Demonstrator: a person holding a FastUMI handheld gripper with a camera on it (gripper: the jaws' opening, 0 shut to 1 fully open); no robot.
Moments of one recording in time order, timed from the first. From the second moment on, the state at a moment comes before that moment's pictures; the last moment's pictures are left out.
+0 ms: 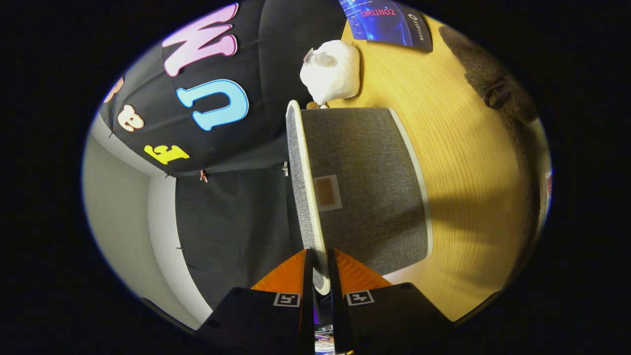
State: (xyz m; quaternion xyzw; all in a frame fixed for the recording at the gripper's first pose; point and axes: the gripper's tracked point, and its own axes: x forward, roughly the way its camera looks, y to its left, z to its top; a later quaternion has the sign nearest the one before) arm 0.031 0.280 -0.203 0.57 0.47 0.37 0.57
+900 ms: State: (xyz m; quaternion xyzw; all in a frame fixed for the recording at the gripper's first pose) arm 0.034 0.309 -0.178 0.51 0.51 0.32 0.62
